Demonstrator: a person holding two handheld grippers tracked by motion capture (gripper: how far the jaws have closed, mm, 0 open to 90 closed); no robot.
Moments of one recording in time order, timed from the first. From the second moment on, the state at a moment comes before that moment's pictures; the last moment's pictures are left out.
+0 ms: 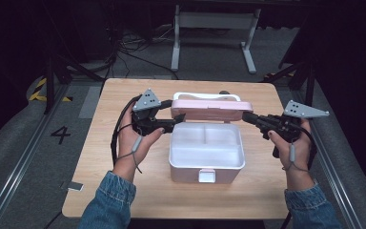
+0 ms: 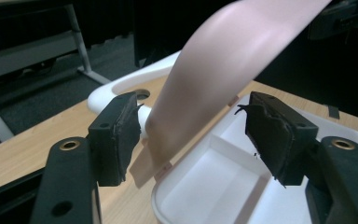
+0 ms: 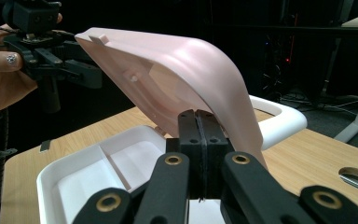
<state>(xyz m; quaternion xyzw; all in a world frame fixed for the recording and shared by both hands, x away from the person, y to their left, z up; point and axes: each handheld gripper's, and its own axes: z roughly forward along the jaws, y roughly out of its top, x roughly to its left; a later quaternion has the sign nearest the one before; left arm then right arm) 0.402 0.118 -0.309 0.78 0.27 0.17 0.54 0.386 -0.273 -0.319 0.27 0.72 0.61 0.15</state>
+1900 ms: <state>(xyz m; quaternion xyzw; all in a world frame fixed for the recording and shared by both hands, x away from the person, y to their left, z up) 0.466 0.095 -0.271 0.83 0.31 0.17 0.43 0.346 -0.358 -0.321 0.37 0.69 0.60 0.19</state>
